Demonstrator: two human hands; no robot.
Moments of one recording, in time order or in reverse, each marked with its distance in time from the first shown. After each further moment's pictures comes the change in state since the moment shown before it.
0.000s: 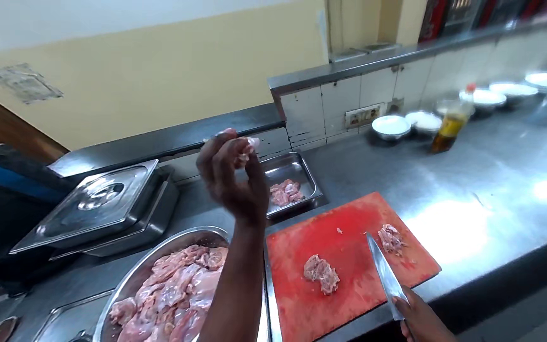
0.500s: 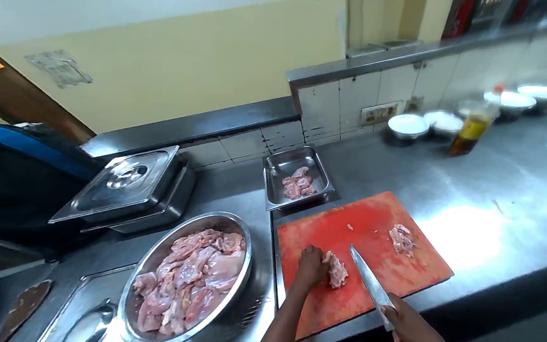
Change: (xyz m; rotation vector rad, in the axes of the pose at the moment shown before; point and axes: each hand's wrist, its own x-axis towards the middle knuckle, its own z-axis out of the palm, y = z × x) left_hand -0.231 0.028 -0.028 0.015 -1.639 -0.906; right_hand 0.006 -0.004 0.031 -0.241 -0.193 0.003
